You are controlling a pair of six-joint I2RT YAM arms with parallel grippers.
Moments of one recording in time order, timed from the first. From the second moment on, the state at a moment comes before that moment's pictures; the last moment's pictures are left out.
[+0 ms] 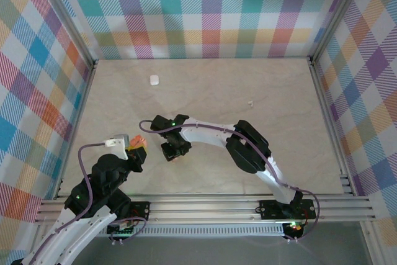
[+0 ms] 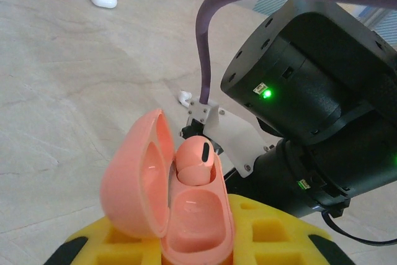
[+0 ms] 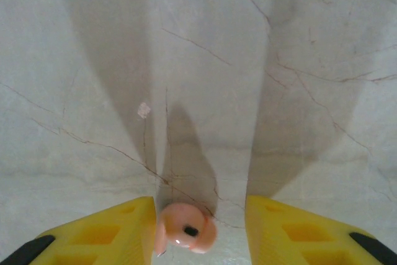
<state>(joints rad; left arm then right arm) -0.64 0.14 0.43 -0.68 -0.26 -0.54 1.09 2.27 1.83 -0.95 -0.07 0.50</state>
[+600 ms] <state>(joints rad) -0.64 0.20 0.43 -0.65 -0.24 -0.57 1.05 2.20 1.70 -0.93 -0.04 0.49</state>
